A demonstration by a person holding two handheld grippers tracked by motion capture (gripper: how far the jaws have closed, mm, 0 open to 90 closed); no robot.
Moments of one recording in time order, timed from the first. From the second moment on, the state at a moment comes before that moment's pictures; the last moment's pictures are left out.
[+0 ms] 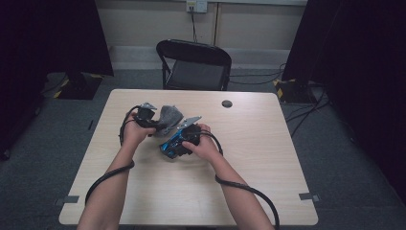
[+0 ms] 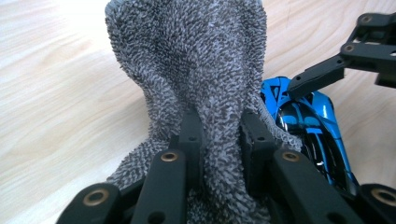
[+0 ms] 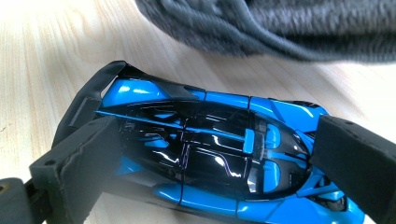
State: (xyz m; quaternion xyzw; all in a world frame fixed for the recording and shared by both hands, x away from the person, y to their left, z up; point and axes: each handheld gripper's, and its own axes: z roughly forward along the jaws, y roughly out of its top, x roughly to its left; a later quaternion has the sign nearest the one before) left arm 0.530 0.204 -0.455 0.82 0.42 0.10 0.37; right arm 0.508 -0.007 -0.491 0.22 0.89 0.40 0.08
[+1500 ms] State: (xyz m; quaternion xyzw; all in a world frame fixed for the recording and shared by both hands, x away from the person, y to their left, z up) left arm 0.521 0.198 -0.479 0.85 0.39 0.08 0.34; right arm 0.510 -0.005 -0.489 0.22 0.89 0.39 0.08
